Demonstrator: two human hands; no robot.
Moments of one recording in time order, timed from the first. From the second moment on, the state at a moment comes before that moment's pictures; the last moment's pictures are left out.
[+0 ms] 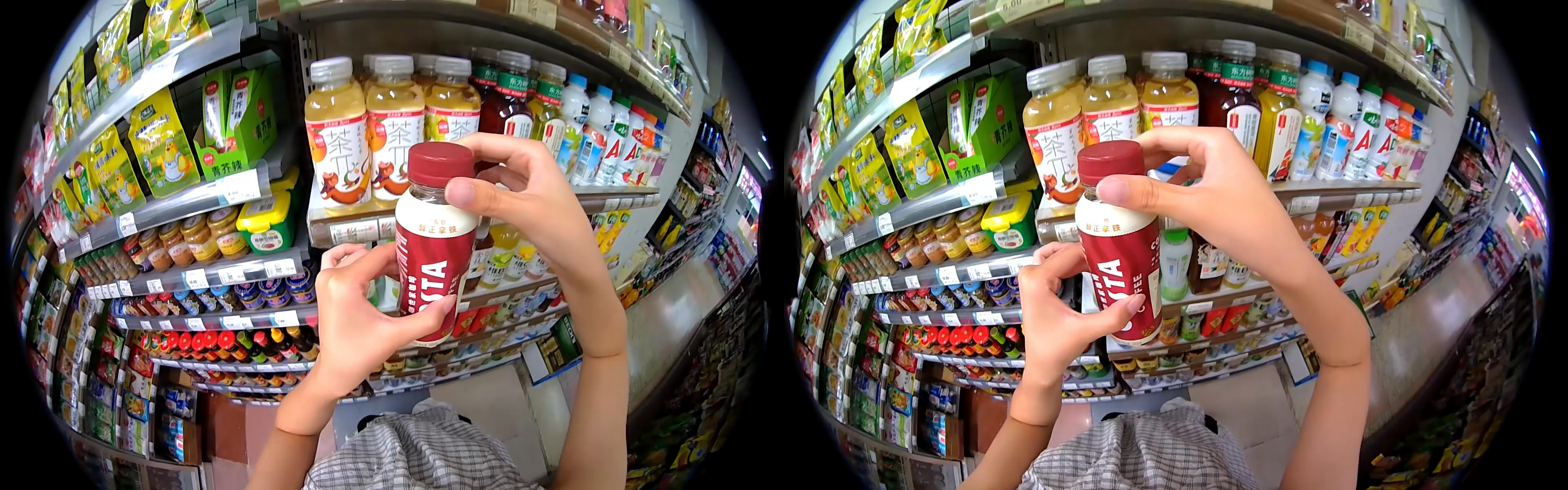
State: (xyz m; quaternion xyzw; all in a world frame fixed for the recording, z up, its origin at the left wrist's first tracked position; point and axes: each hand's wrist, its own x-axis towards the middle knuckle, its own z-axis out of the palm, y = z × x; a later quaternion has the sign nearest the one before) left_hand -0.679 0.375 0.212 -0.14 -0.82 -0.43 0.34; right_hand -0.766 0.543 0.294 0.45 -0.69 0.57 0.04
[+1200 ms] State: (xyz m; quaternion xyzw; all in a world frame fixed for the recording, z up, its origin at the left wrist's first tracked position) left_hand -0.793 0.447 0.397 -0.23 -0.73 0.09 0.63; right_hand -0.793 0.583 0.573 0.47 -0.61 0.44 0.47
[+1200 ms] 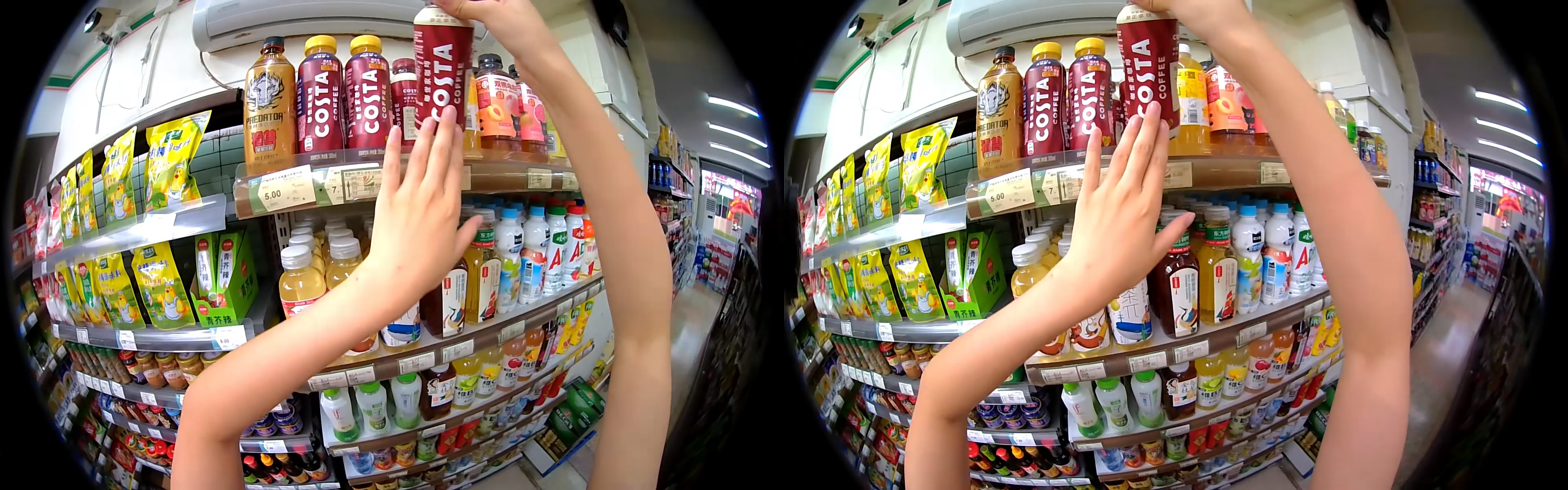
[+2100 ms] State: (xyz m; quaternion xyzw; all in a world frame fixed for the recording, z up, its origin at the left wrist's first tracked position) left_hand -0.824 0.432 0.395 -0.19 -0.76 0.12 0.61; right_hand -0.895 0.543 0.611 0.25 -0.73 0.37 0.52
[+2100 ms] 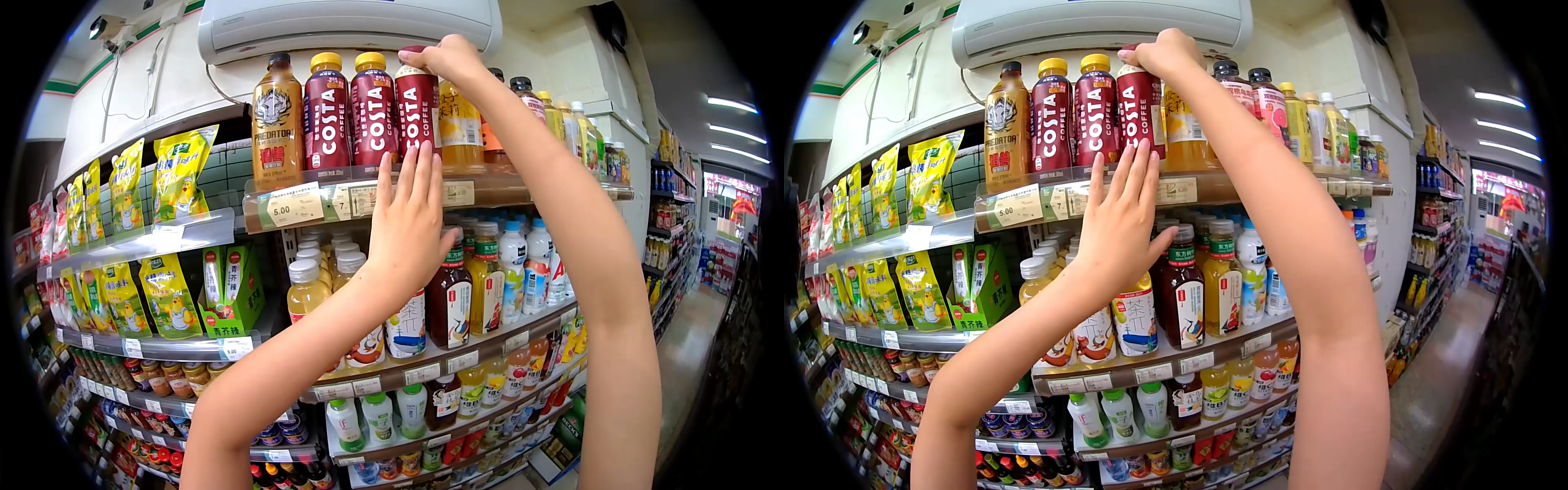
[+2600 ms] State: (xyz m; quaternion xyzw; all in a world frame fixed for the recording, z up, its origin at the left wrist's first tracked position) left_hand -0.826 0.430 0.394 -0.19 -0.76 0.12 0.61; right_hand -0.888 0.538 0.626 0.19 -0.82 0.28 0.47
